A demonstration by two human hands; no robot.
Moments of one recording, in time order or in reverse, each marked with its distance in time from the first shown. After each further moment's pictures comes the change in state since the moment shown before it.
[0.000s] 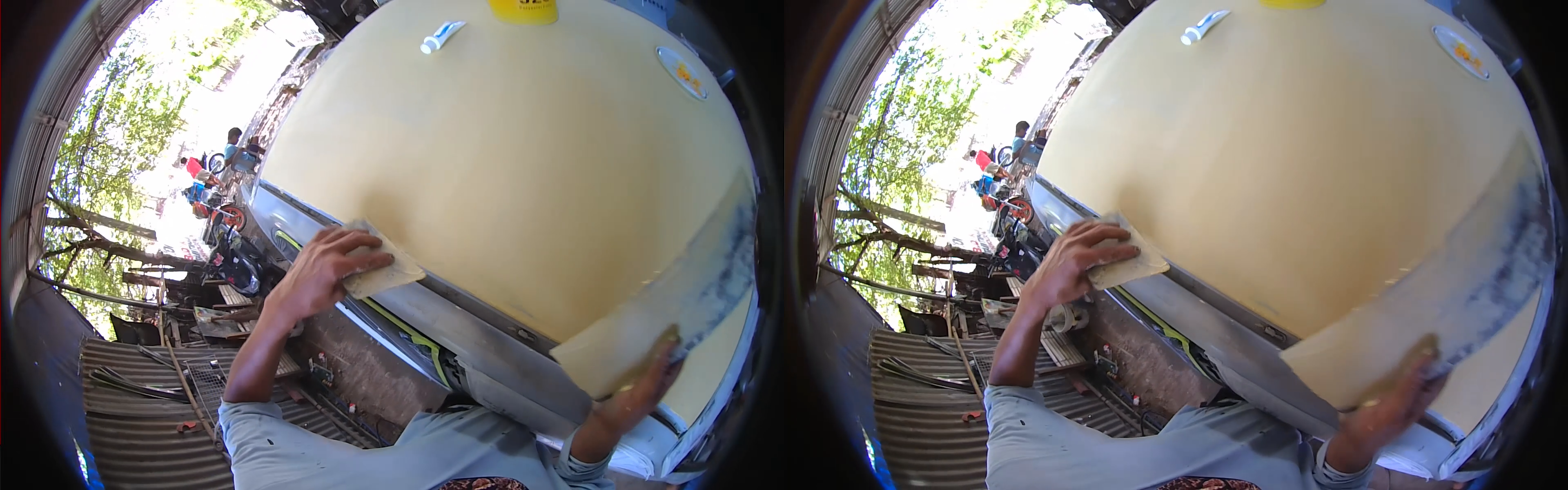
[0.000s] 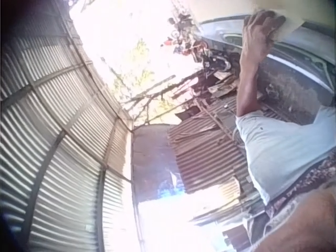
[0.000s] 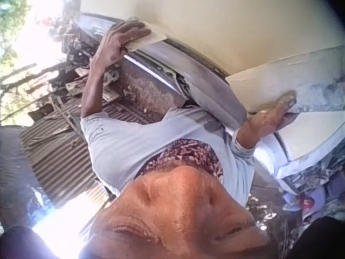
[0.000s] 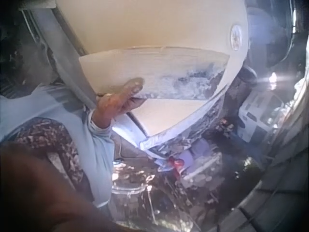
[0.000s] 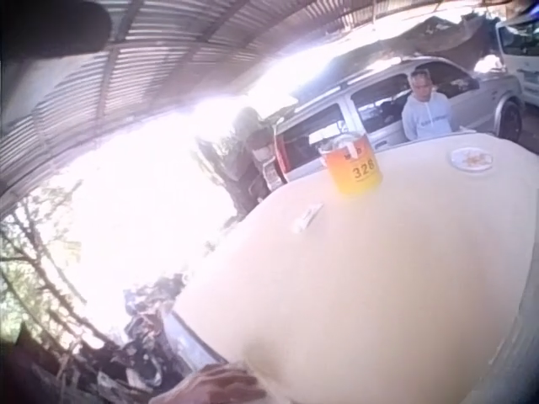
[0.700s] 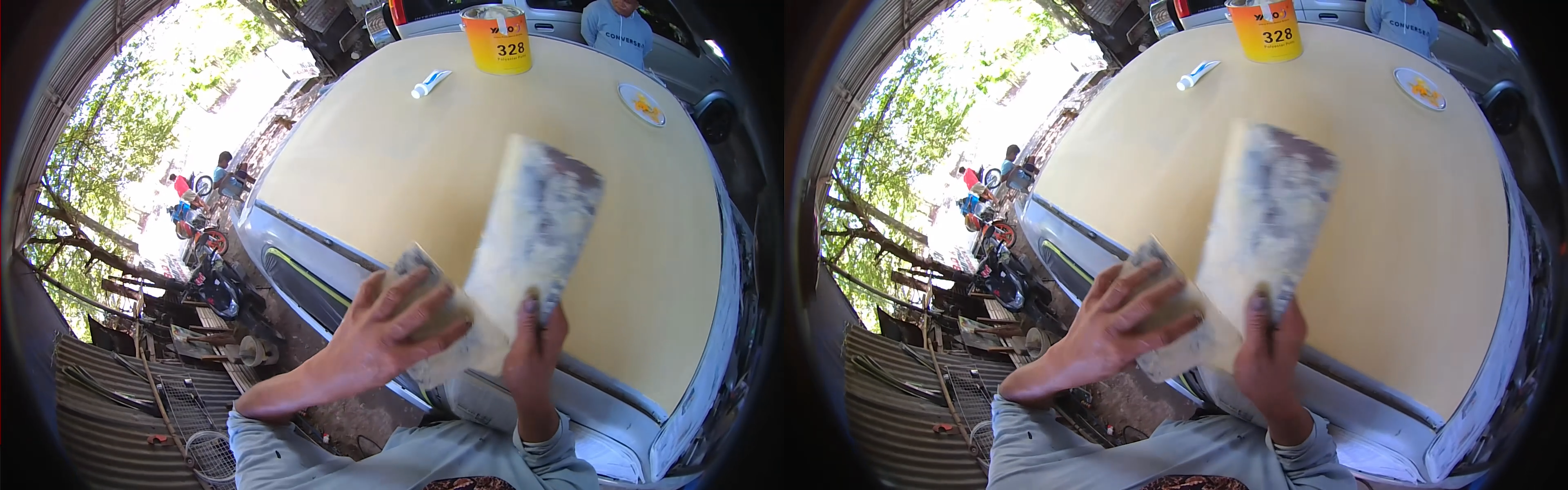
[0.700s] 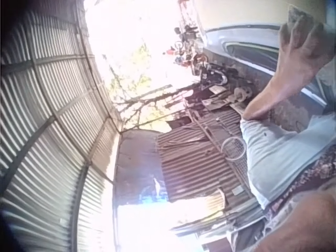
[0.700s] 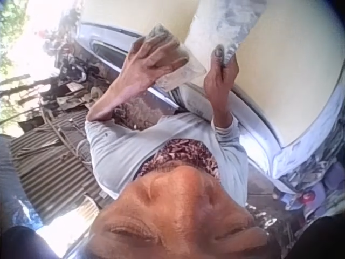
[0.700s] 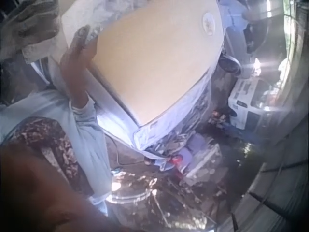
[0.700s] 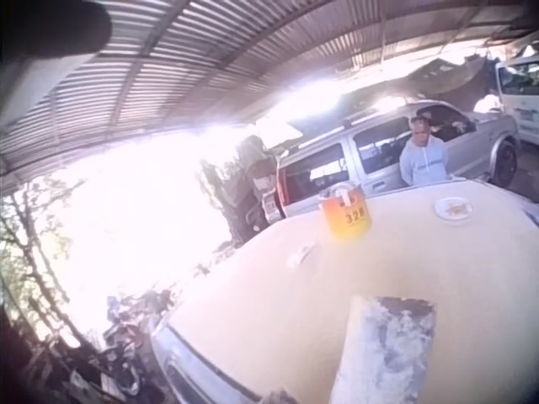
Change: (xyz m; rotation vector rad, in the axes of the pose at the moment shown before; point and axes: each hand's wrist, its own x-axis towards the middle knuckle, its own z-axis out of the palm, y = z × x) left_hand -0.006 0.132 -0.005 0.328 0.204 0.236; right_hand 0.001 -0.126 0.056 0.857 -0.534 0.259
